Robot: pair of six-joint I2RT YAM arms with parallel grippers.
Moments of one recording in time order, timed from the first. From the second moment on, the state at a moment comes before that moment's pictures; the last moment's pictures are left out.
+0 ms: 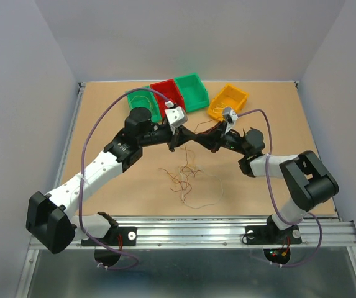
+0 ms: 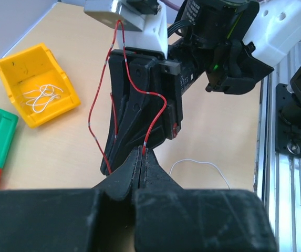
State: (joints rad) left arm -0.64 1.22 1.01 0.04 0.63 0.10; right arm 0.43 1.62 0.61 1.29 -0.76 0.49
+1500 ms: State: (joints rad) left arm -0.54 1.20 0.90 0.26 0.61 0.01; right arm 0.69 1.33 0.60 0.93 -0.43 0.20
